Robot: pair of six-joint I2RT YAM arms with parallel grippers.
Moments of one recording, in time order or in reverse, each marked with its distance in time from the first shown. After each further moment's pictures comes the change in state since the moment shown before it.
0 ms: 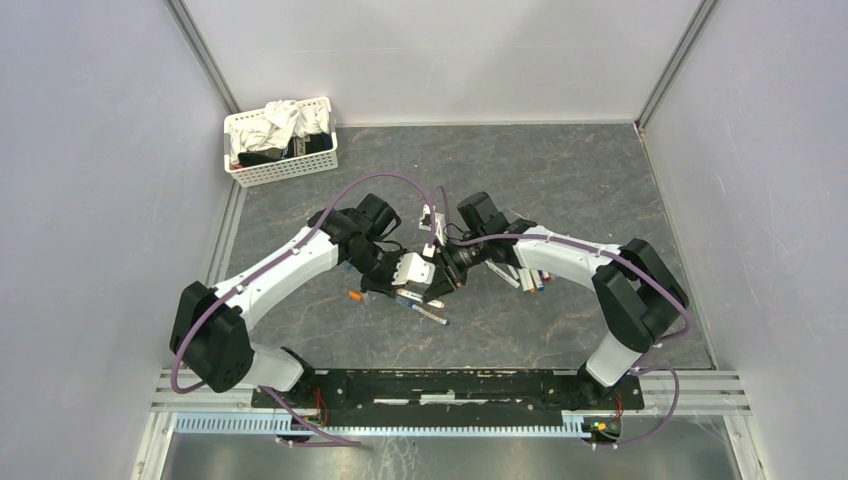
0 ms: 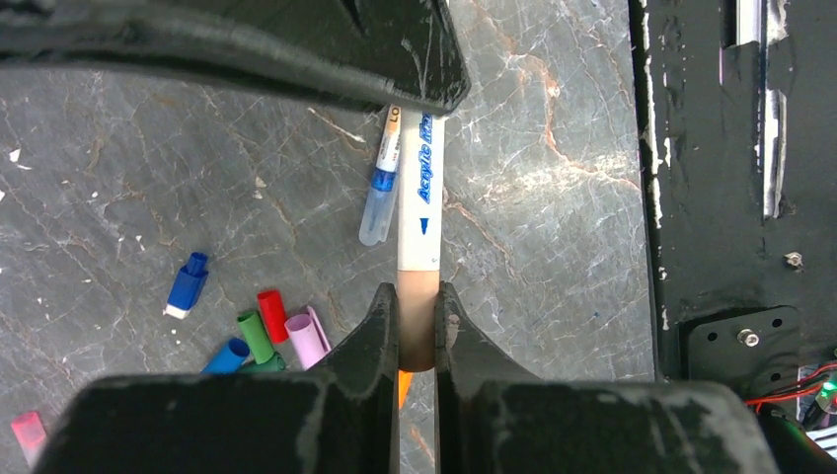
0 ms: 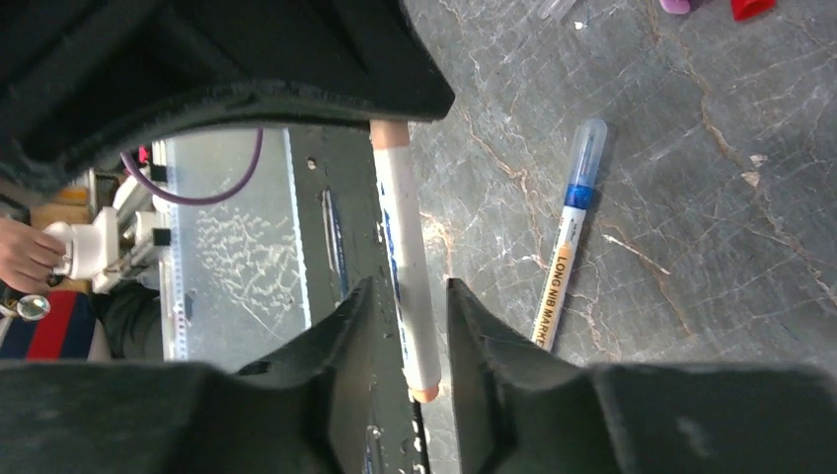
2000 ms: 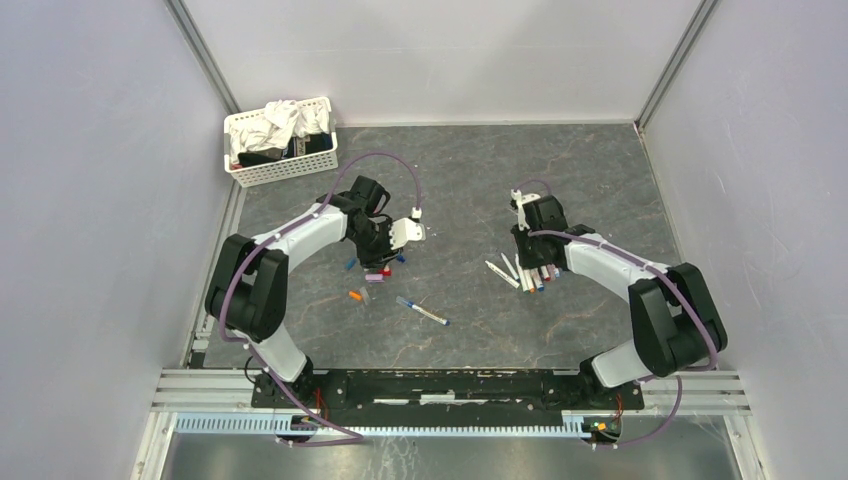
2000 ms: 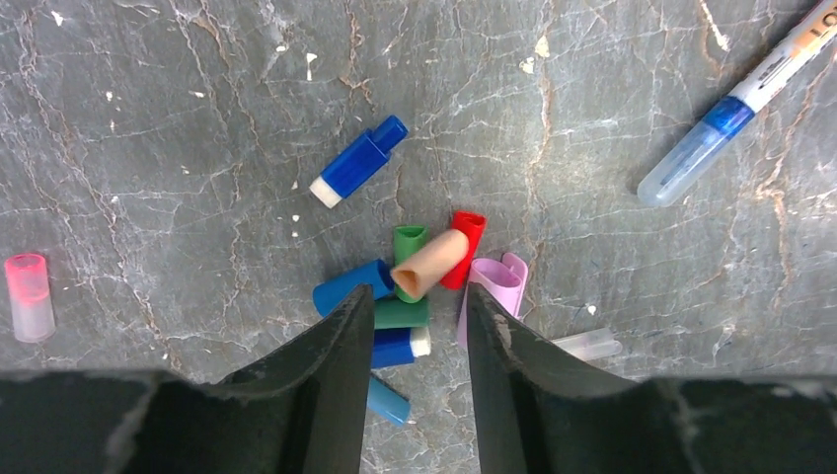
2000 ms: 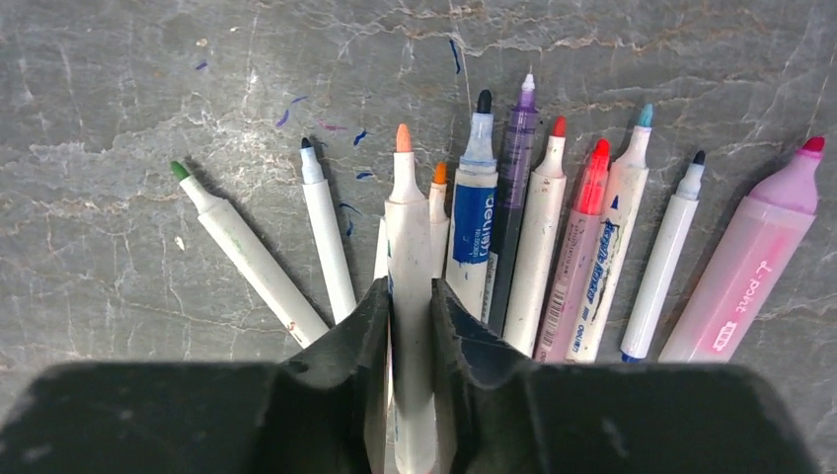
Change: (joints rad) left arm 0.203 0.283 0.018 0.309 -0.183 -0.119; right arm -0.329 -0.196 -0.222 -0.103 1.003 -0.008
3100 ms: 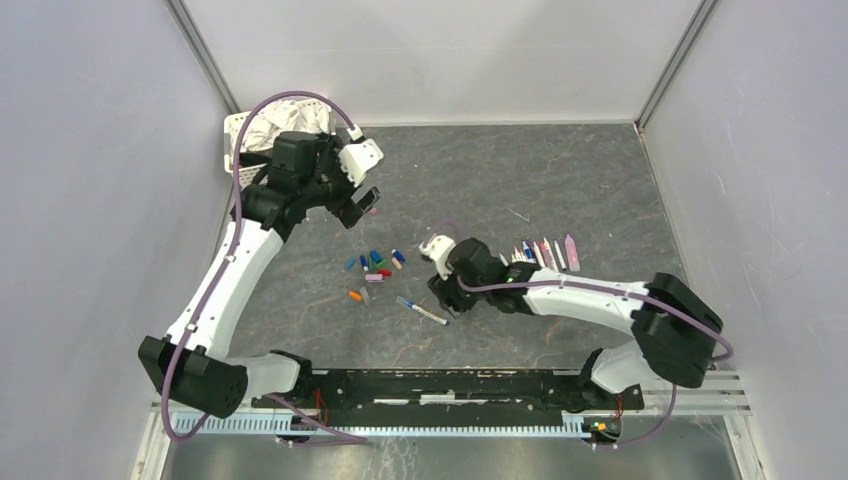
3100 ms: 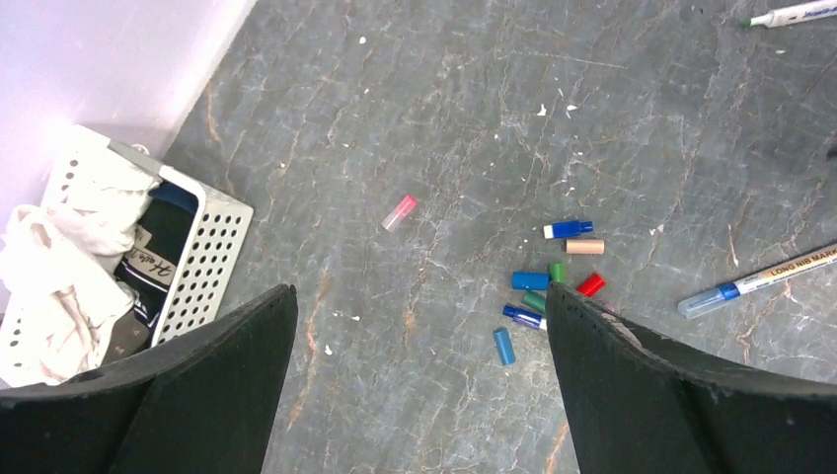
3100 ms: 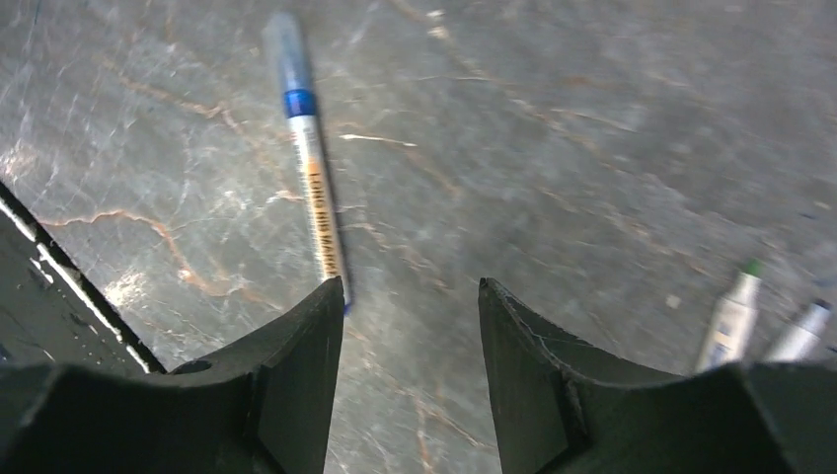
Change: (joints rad) left arm 0.112 -0.404 0.235 -0.002 -0.042 -0.370; right arm 0.555 -0.069 0.000 0.123 -0.047 -0.022
